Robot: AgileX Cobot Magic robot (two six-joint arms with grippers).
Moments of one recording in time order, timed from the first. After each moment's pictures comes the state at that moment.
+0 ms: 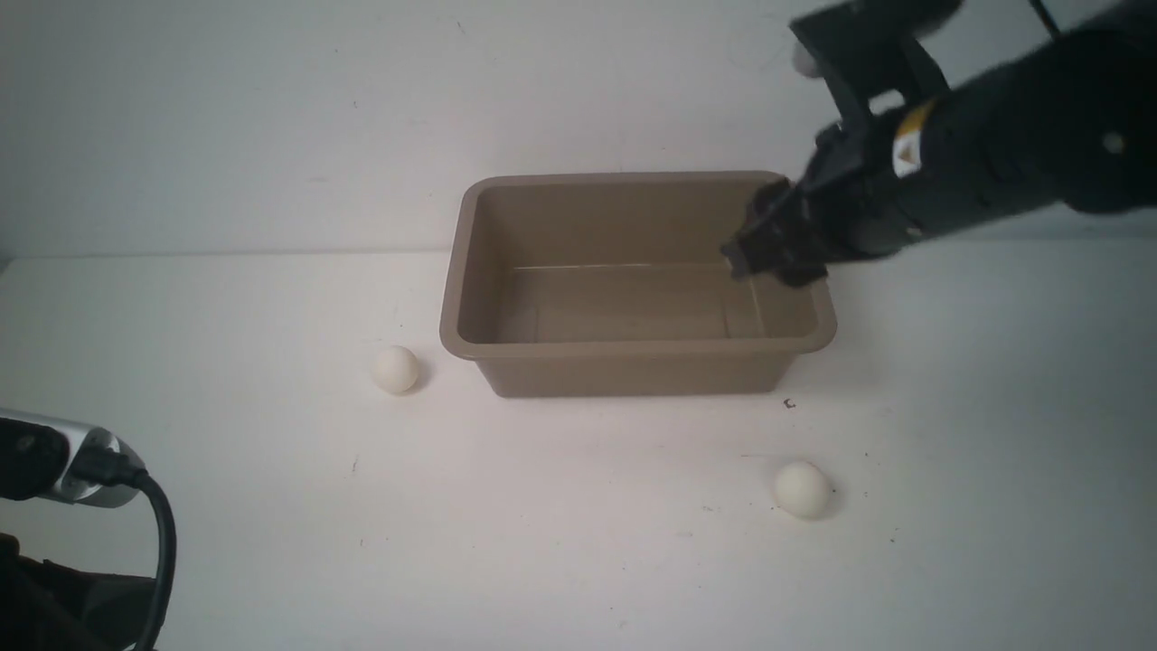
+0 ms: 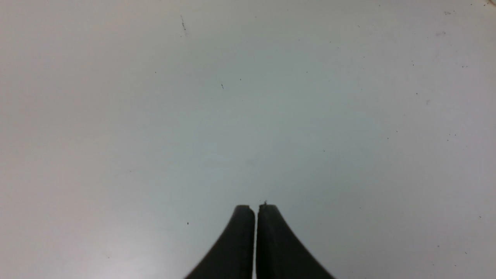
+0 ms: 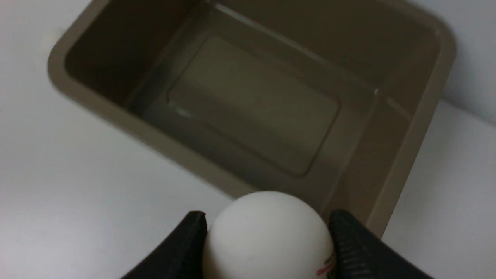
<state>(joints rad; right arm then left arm) 0.54 1.61 -1.43 -0.16 0.79 0.08 0.10 0.71 -0.56 -0.47 0.91 0.48</state>
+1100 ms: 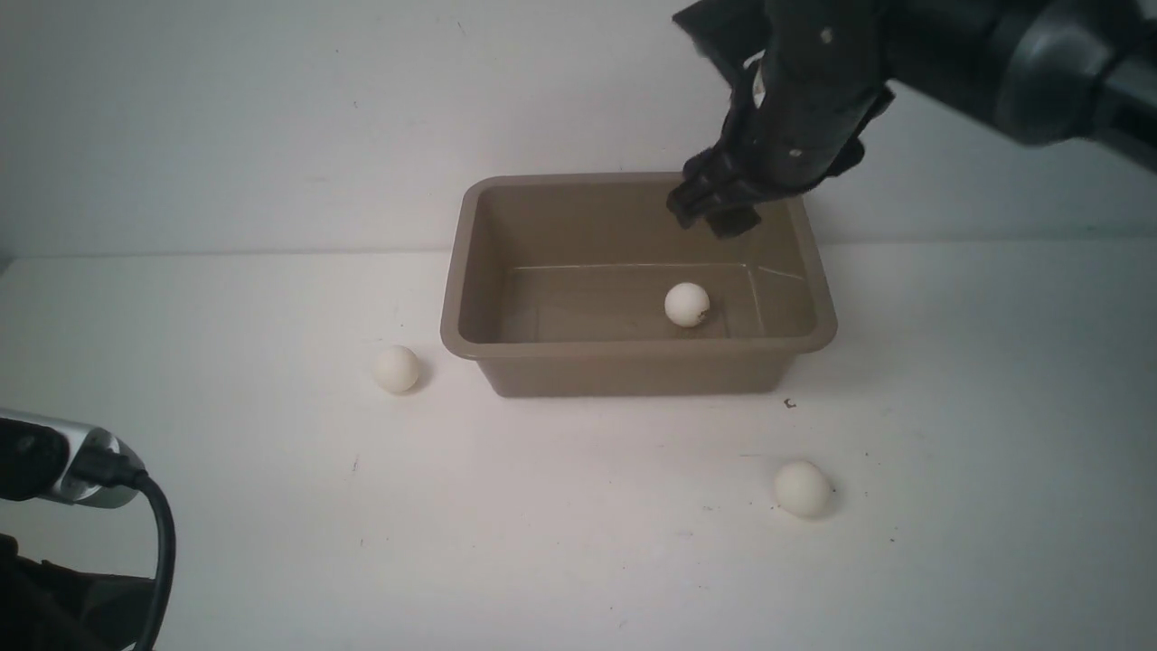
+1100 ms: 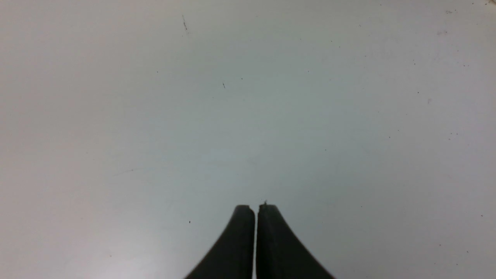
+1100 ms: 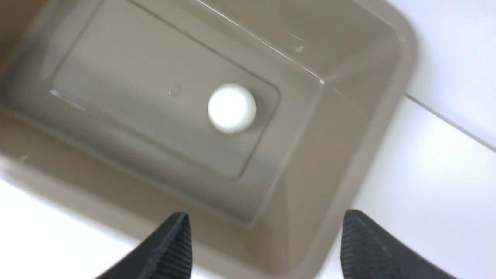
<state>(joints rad) 0.53 1.92 -1.91 -0.25 1.21 0.07 0.10 0.71 -0.56 -0.47 0.91 0.48</state>
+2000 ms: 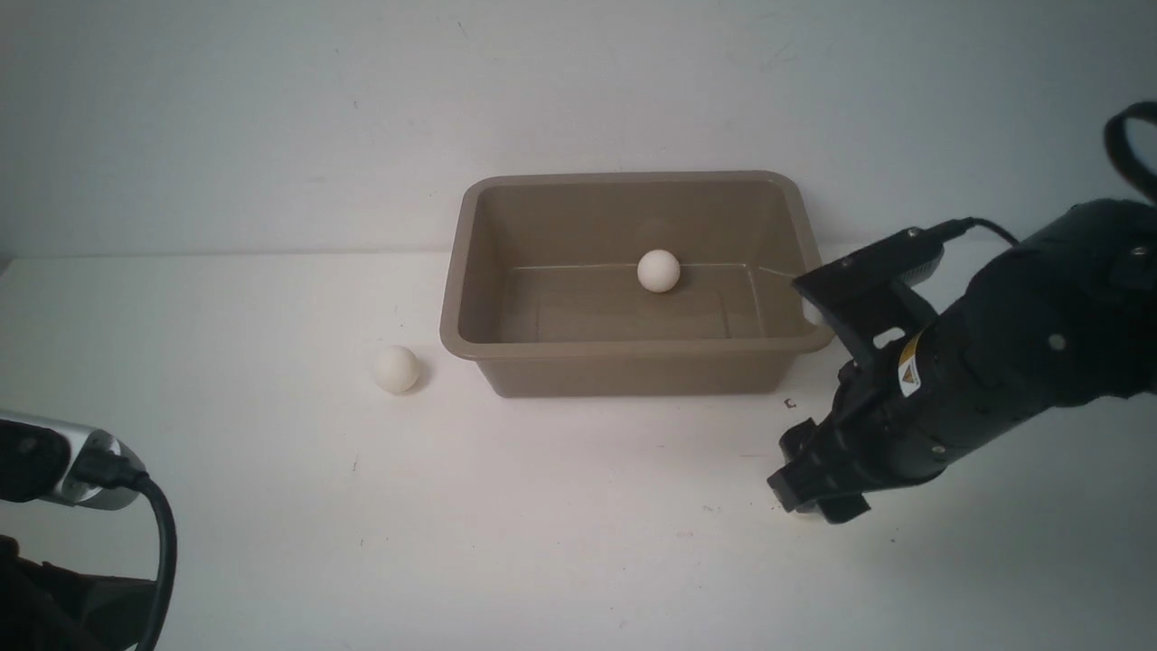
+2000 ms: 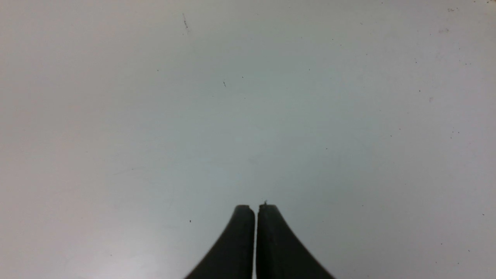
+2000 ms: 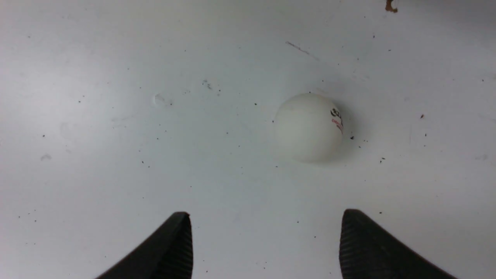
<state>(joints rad) 0.53 1.57 -1.04 -0.05 0.83 0.06 0.10 0.71 -0.56 -0.47 0.92 0.48</state>
